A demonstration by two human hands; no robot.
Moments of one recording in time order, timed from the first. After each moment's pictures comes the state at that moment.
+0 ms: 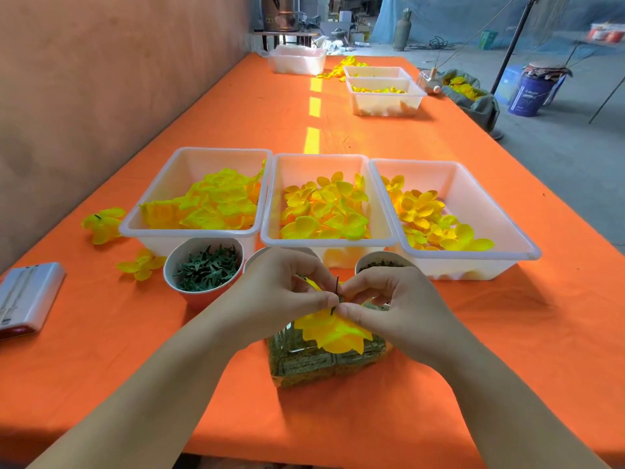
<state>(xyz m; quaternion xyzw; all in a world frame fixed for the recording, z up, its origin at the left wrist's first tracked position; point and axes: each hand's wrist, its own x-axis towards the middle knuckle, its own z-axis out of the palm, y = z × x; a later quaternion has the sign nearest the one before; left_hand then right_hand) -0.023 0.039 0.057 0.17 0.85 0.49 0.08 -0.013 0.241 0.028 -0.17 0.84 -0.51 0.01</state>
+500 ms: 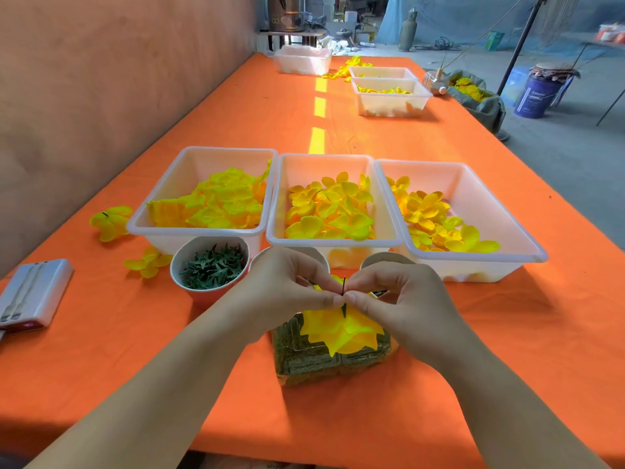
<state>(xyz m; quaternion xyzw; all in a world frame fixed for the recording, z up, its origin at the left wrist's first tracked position) -0.027 0.038 0.055 0.13 0.83 0.53 0.10 -0.011 0.238 0.030 -0.14 0.83 -0.54 -0.04</state>
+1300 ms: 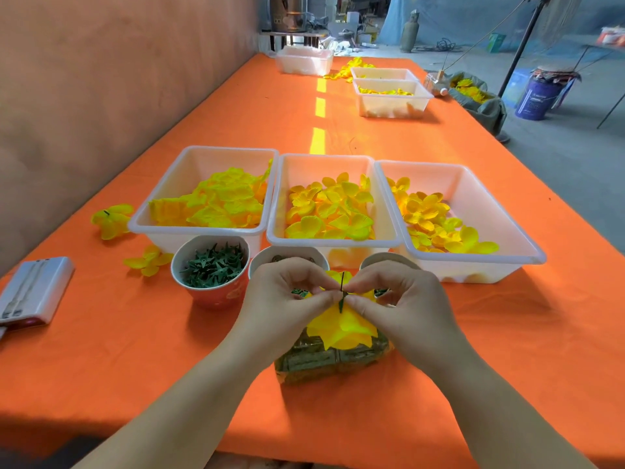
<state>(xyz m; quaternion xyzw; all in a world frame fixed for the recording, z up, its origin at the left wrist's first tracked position) -0.011 0.049 0.025 0.10 0.80 0.59 -0.06 -0.008 0.233 0.026 -0.13 0.82 -0.56 -0.09</state>
